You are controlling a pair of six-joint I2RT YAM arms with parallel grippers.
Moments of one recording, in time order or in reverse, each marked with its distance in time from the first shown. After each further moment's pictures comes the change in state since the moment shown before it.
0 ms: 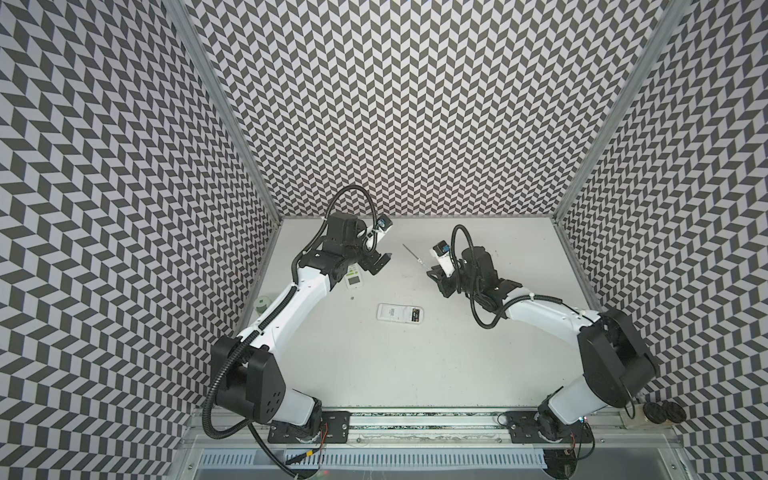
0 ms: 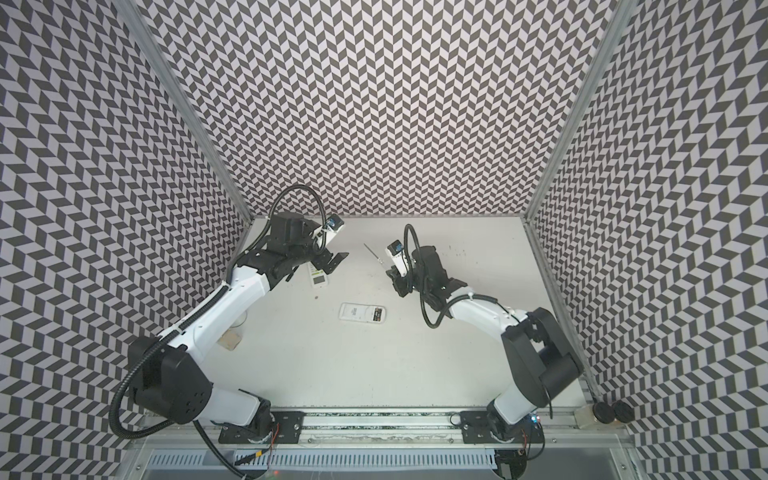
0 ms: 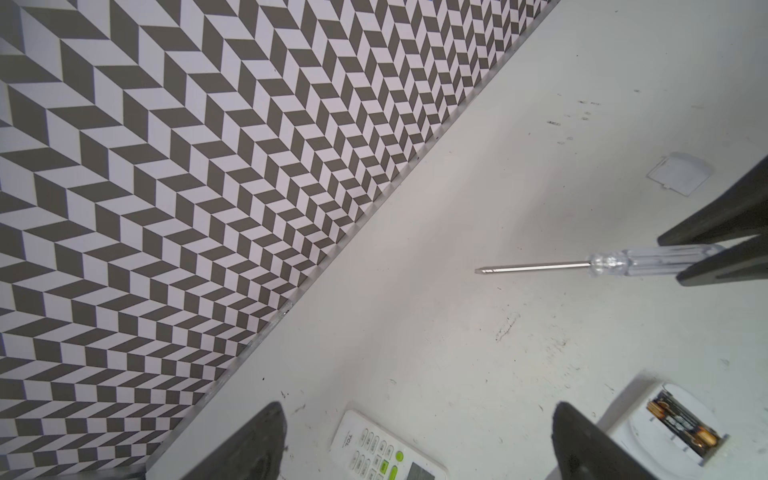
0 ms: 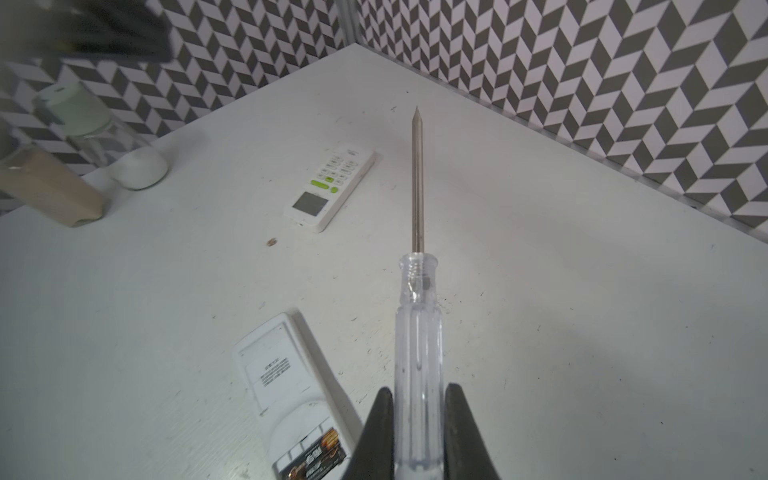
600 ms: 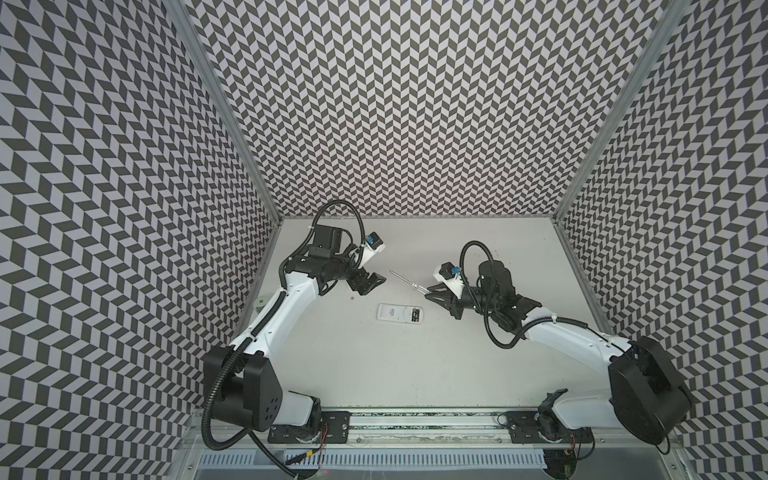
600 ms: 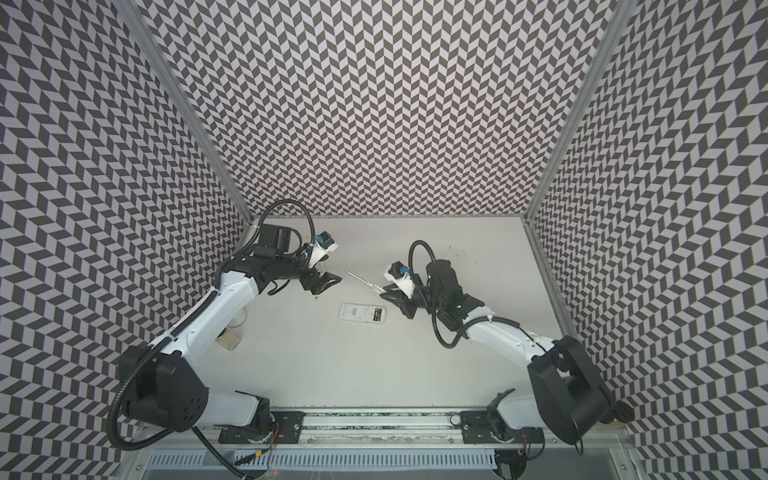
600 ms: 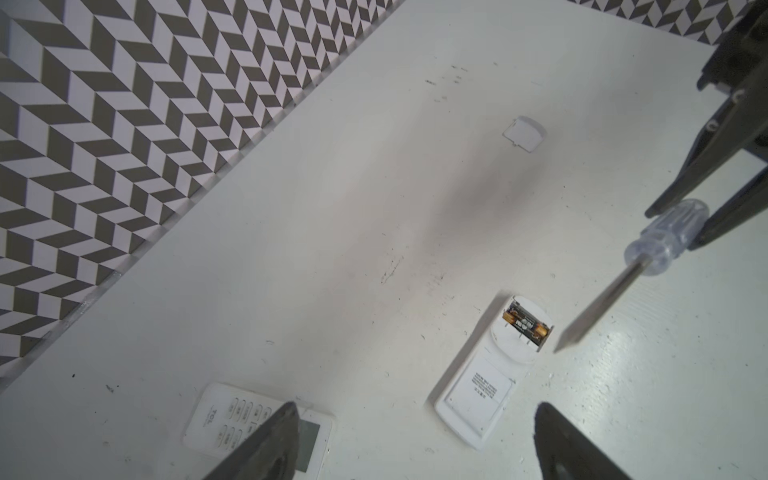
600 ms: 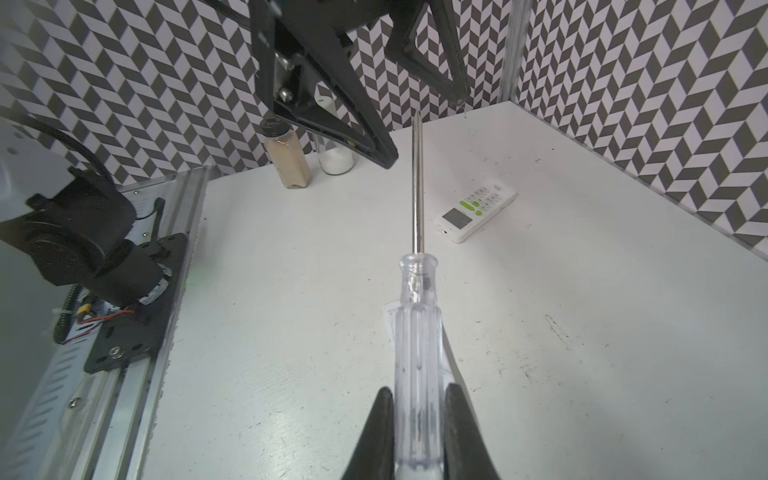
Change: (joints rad) left arm 0.102 -0.066 -0.132 -0.206 0.317 0.063; right arm -0.013 -0.164 -0.169 0.080 -0.367 -0.095
